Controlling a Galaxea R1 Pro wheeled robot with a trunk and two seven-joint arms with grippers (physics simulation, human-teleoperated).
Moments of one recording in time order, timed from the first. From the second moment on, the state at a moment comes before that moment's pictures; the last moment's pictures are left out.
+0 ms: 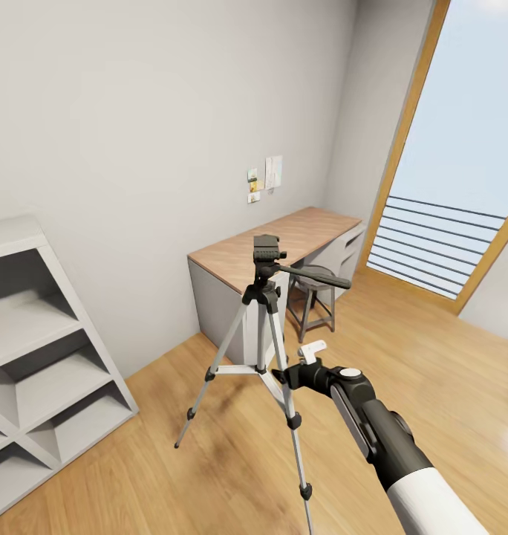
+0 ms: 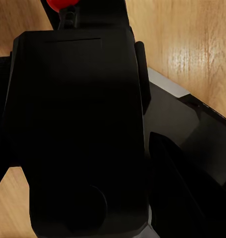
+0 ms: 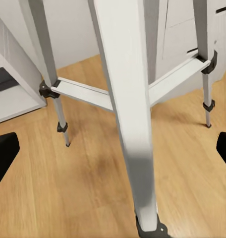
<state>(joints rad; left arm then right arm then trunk) -0.26 0.04 -0.25 0.00 0.82 0.01 0.06 -0.59 -0.01 0.24 -1.13 -0.06 0.59 0.32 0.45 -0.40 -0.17</state>
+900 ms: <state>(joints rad) -0.26 0.04 -0.25 0.00 0.82 0.01 0.06 -0.59 0.04 0.24 -1.05 -0.07 0.53 0.23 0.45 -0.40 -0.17</state>
